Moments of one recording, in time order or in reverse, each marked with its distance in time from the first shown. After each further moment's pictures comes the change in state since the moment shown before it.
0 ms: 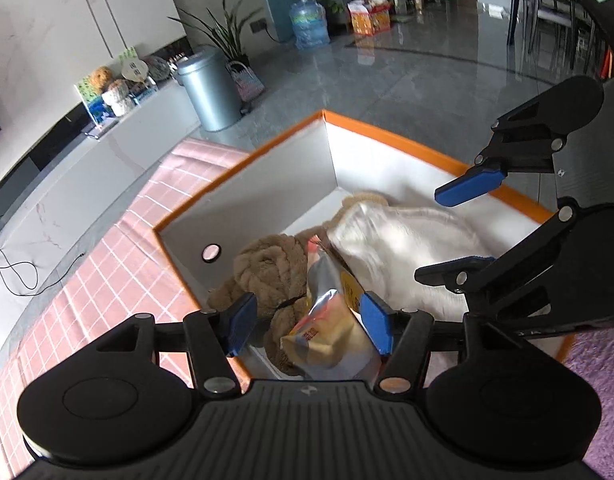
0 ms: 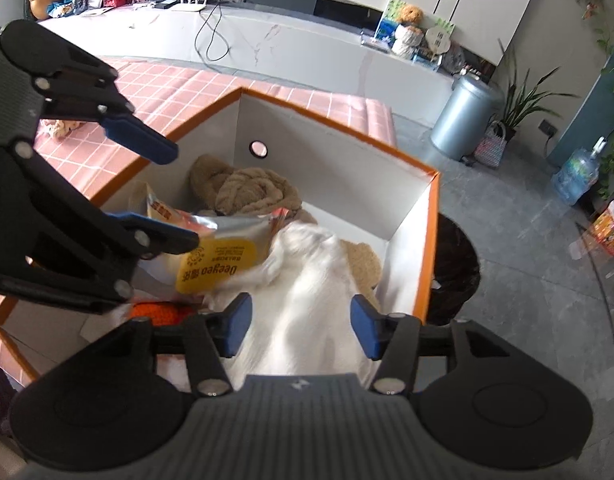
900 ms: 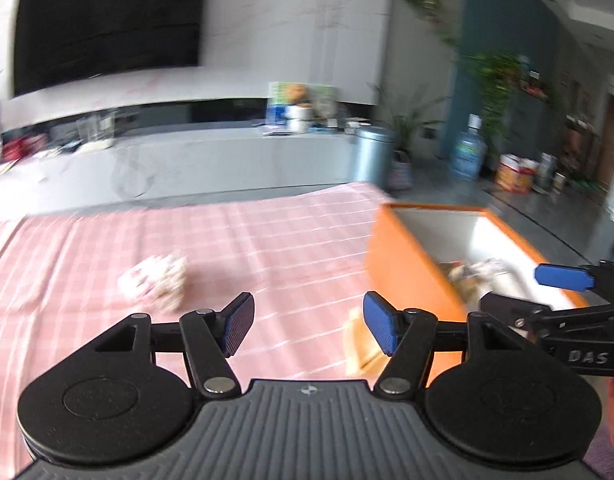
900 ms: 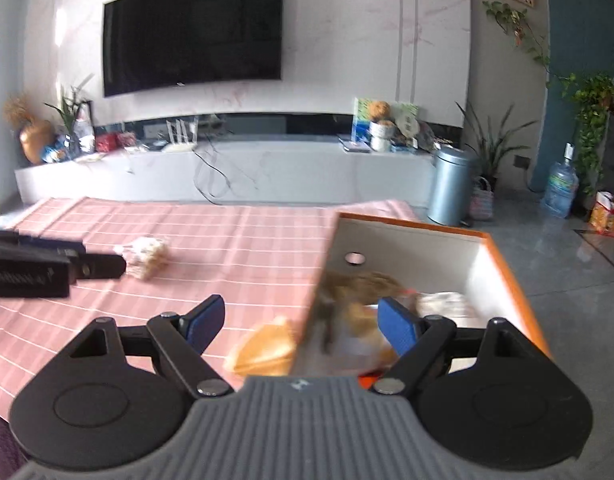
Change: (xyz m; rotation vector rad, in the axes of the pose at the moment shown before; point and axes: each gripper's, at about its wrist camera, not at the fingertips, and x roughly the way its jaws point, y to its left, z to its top) left arm -0.142 0.072 -0.147 -0.595 -0.298 0.210; right arm -0.073 0.138 -0.014 0.254 -0.388 0.022
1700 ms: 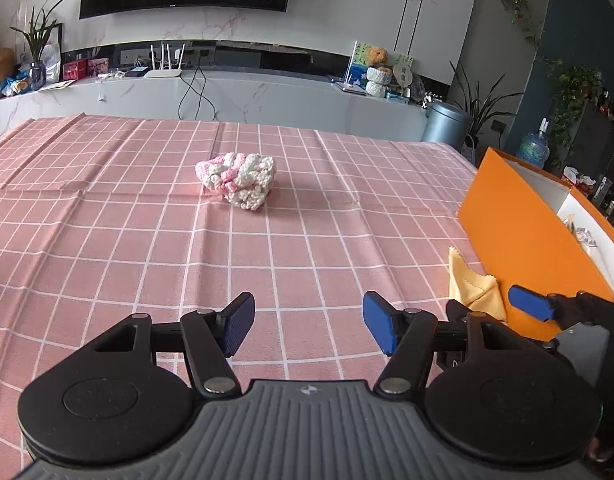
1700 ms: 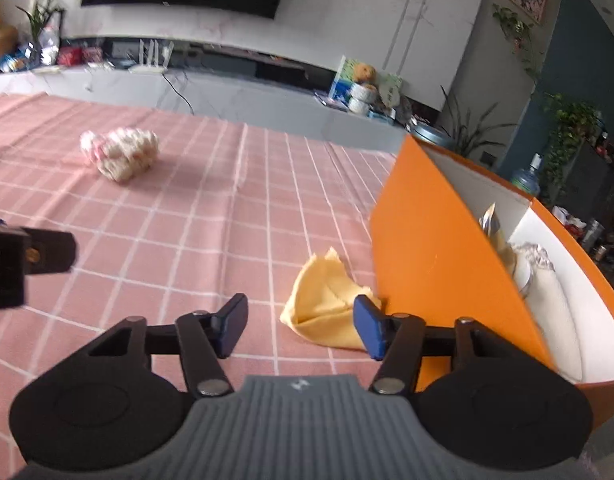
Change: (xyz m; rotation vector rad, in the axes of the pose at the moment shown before) left arm 0.013 0.075 -0.080 -0.215 0.088 0.152; right arm 0.122 0.115 -0.063 -0.151 0.154 -0.260
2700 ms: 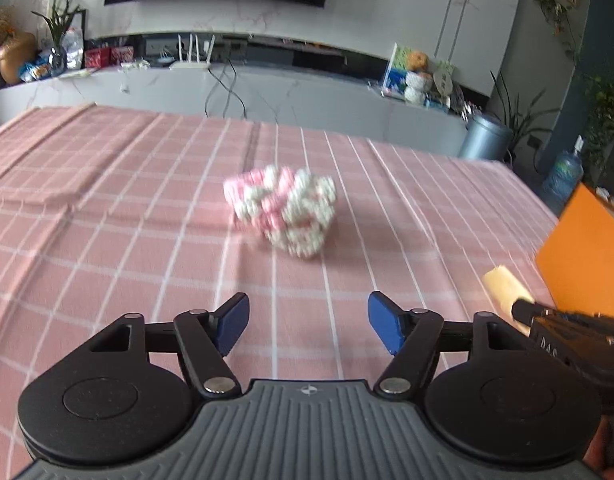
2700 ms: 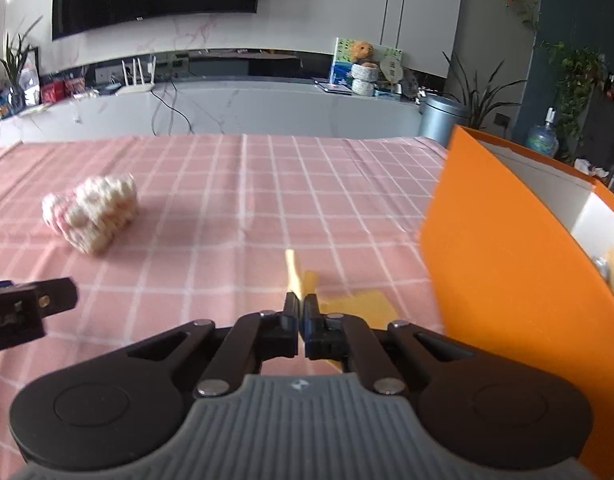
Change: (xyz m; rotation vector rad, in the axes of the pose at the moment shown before) left arm 0.079 0.040 0.036 -0.062 0.021 0.070; right arm 0.071 0.004 0.056 0.168 0.017 0.110
